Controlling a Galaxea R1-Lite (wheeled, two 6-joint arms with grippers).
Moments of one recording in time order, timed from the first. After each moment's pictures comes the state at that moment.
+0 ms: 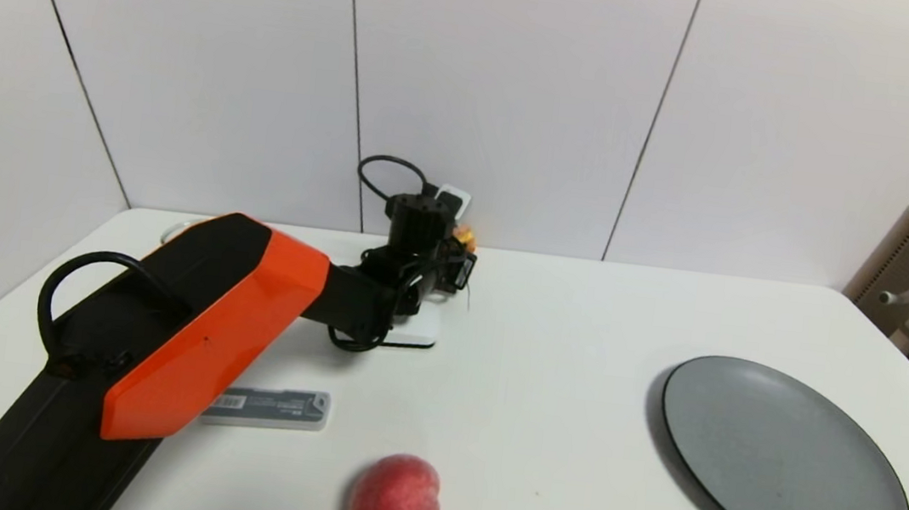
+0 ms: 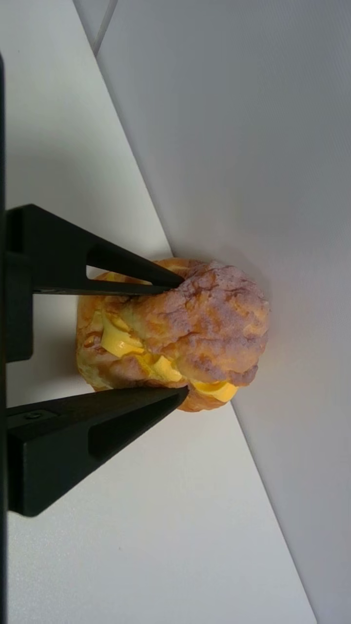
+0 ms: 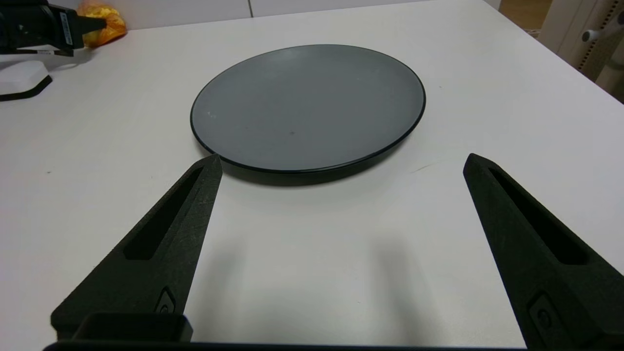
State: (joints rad) left arm -0.54 2.51 -1.75 -0.62 0.22 0.13; right arm 0.00 0.00 0.00 0.00 -0.05 0.07
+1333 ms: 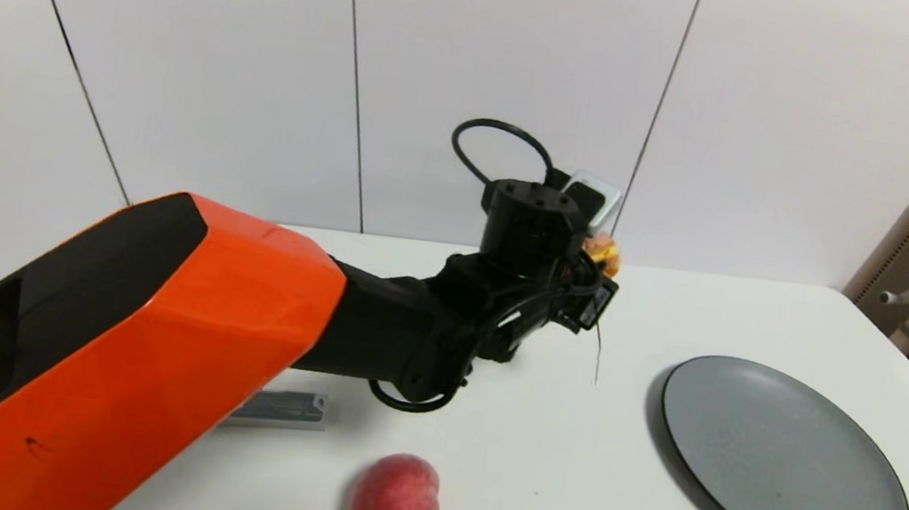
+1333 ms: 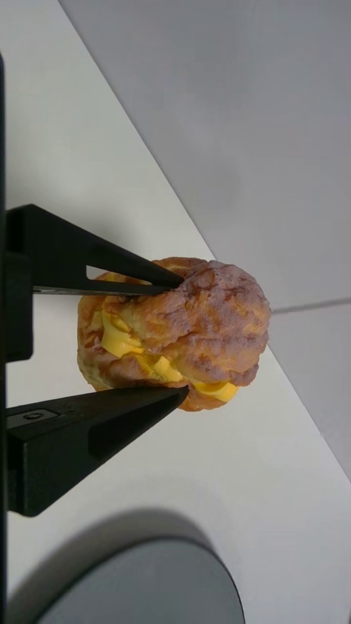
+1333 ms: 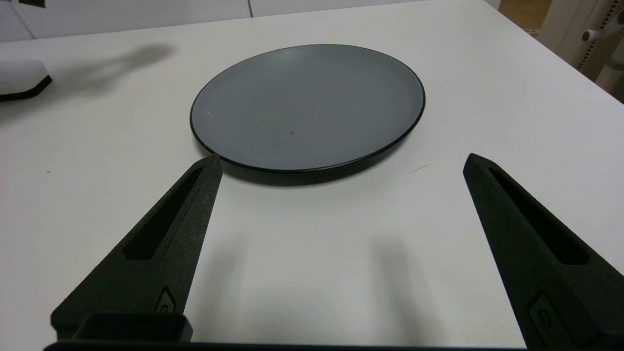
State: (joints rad) left arm -0.86 2.26 -1.61 -0.58 0.18 0.12; right arm 0.00 0.00 0.00 0.00 -0.05 0.07
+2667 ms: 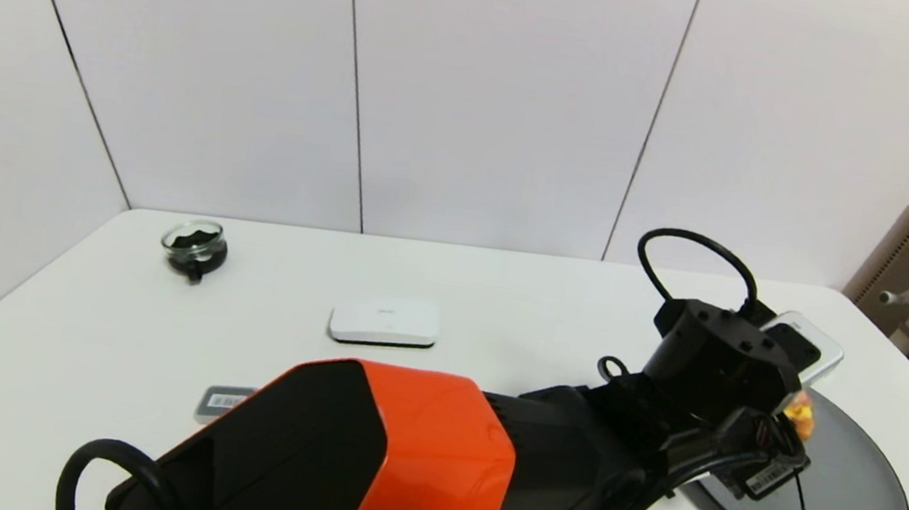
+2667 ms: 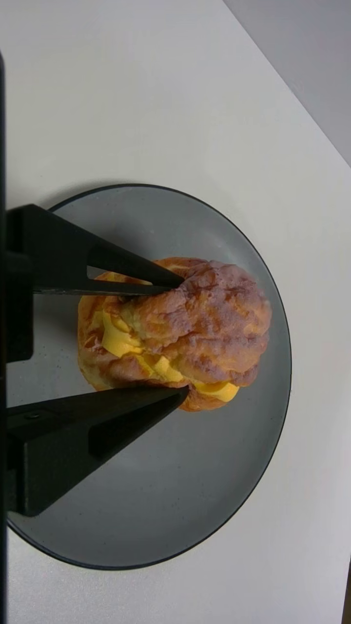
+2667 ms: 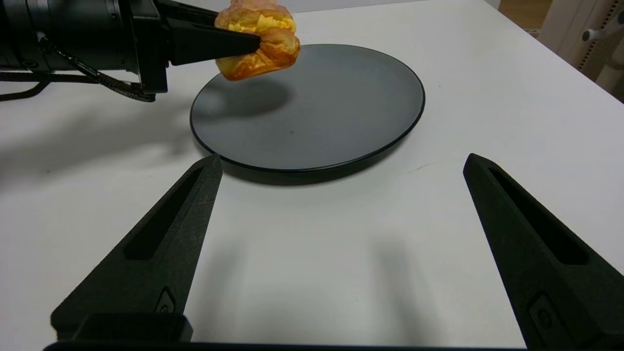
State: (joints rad) left arm -1.10 2.50 -1.97 -0.36 0.00 0.12; right arm 0.00 0.00 0.00 0.00 -0.05 0.07
